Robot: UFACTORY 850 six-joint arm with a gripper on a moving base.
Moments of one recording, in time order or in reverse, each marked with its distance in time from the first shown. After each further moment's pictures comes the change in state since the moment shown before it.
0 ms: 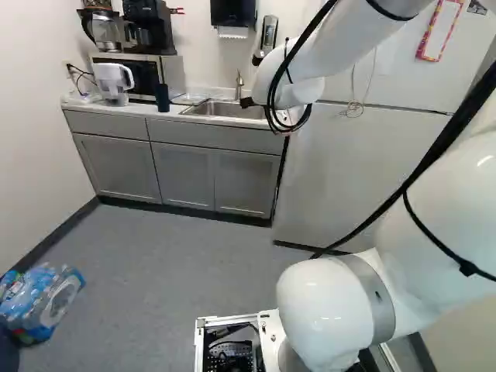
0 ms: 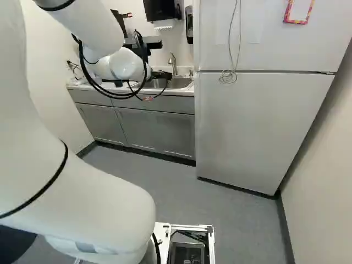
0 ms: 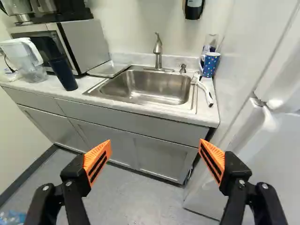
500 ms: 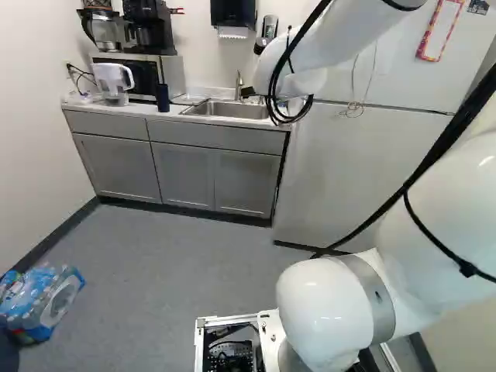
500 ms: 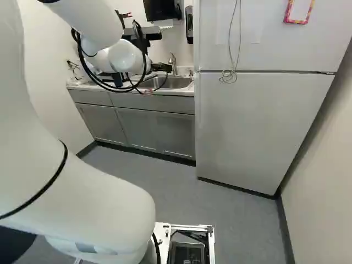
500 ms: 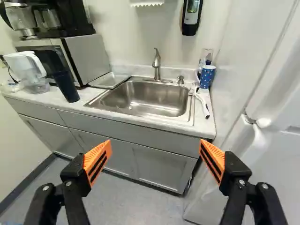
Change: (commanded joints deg) arm -0.3 0.2 -2.9 0.0 0.0 0.0
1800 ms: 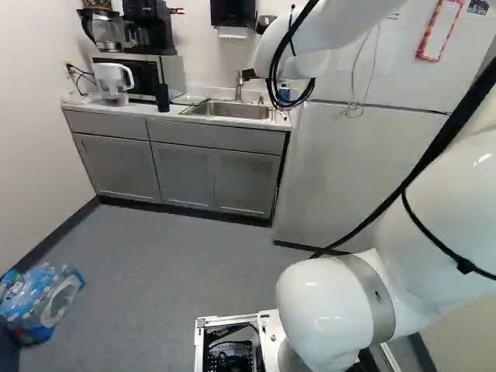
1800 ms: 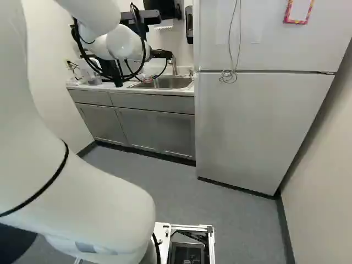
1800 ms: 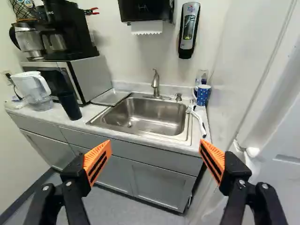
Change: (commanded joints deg) arm -0.2 -0.6 -5.1 0.0 0.0 0.0
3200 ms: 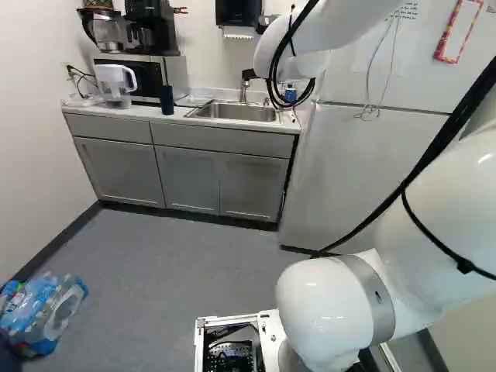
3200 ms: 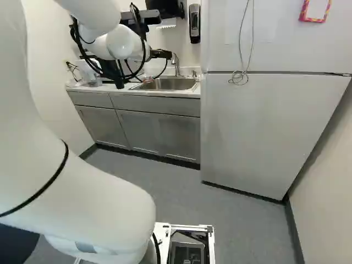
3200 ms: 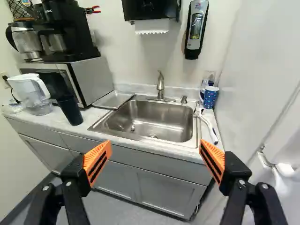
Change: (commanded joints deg) arm 0.0 0.0 0.0 0.0 0.0 0.0
